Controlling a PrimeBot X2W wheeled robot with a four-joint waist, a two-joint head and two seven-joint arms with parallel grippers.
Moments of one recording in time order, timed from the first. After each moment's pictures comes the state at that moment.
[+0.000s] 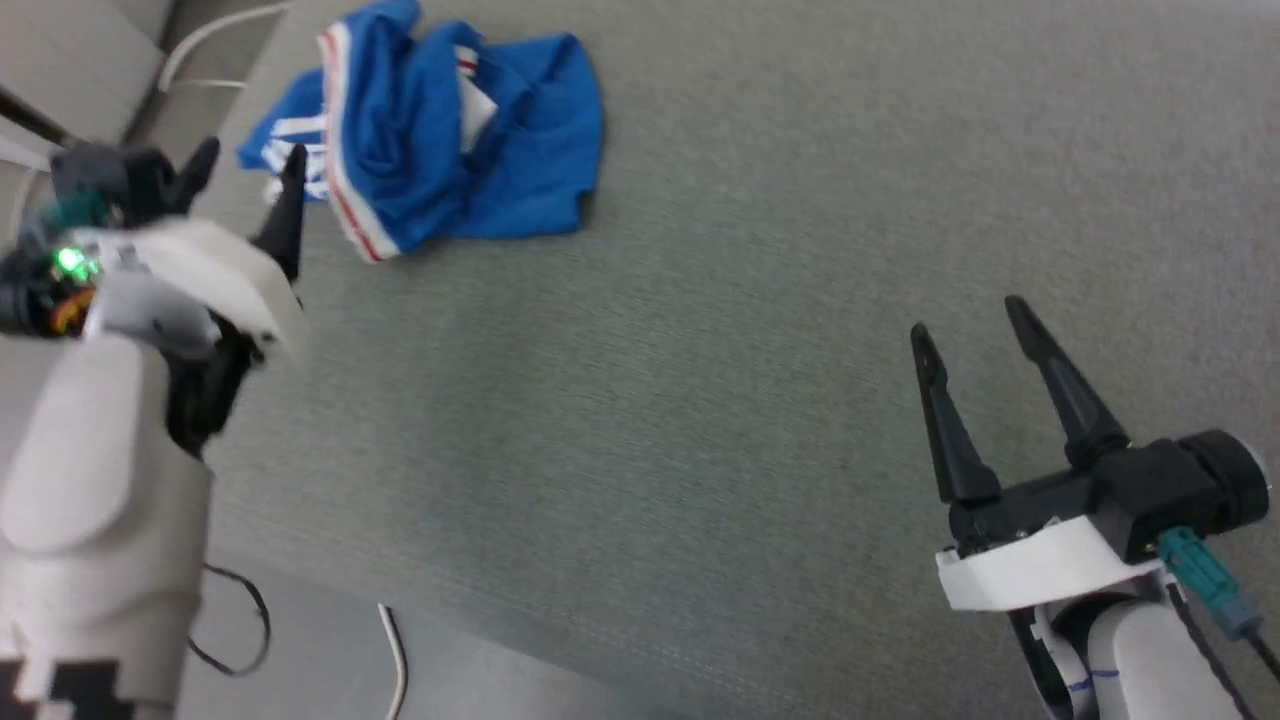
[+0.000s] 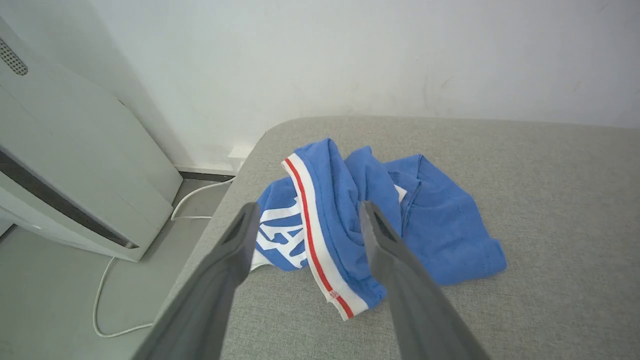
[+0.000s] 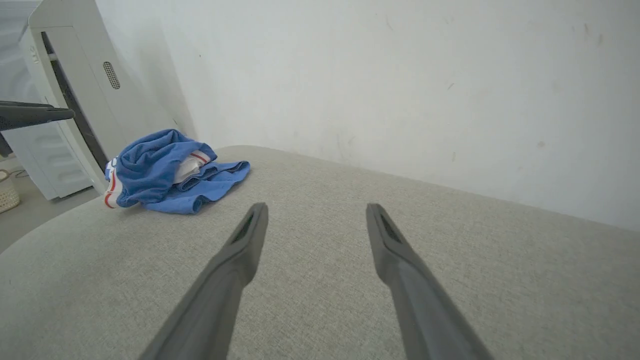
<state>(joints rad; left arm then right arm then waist) -0.67 0.34 -0.08 0.47 -0.32 -0.12 0.06 -0.10 -0.05 0.10 -0.10 0.00 0.13 -0.17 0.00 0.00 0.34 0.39</state>
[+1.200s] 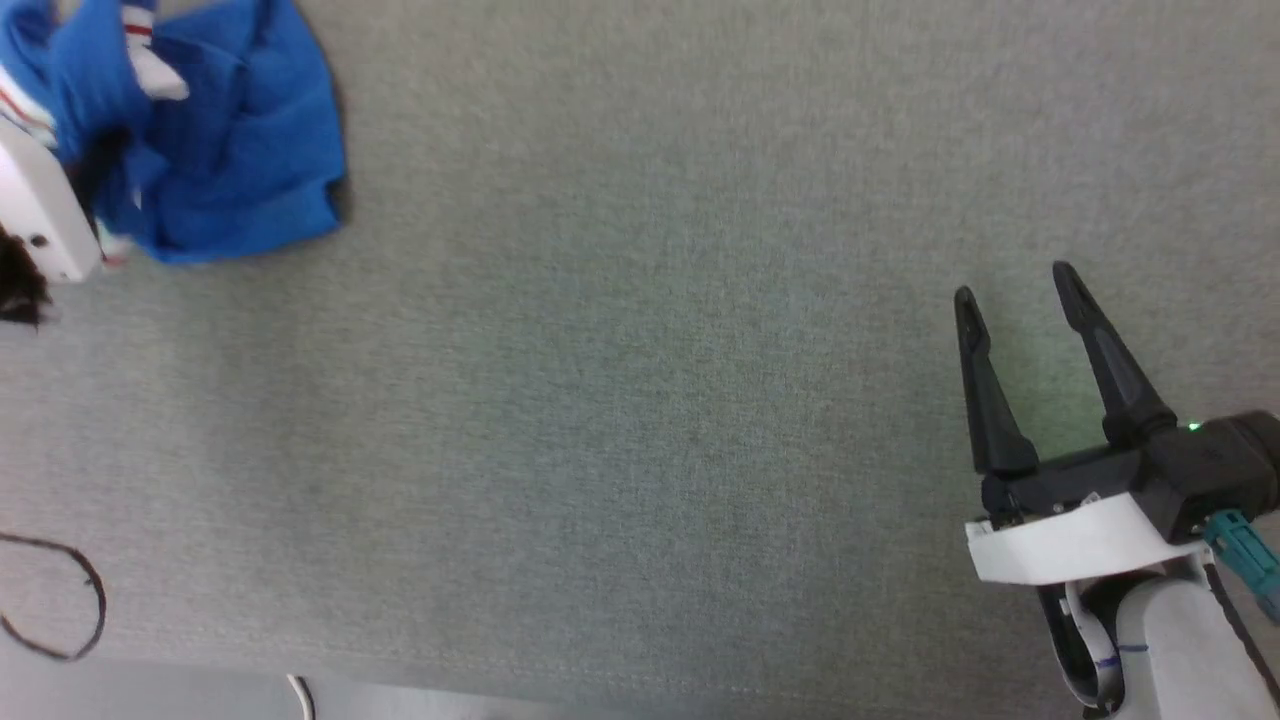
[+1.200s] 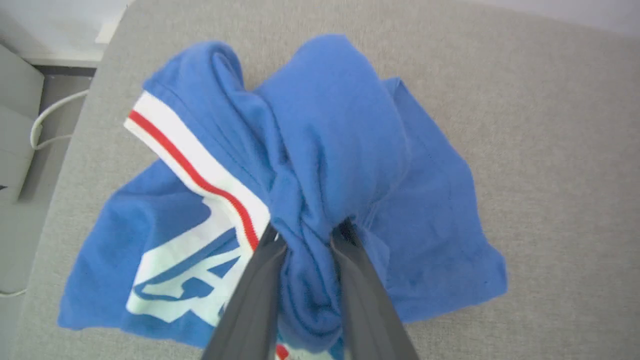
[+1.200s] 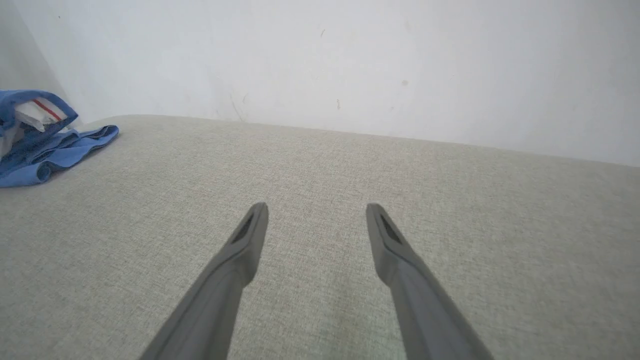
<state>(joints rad) -0.96 0.73 -0.53 0.67 -0.97 -0.12 0.41 -0.14 -0.05 0.05 -0.11 0.01 0.13 -0.20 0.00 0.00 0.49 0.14</state>
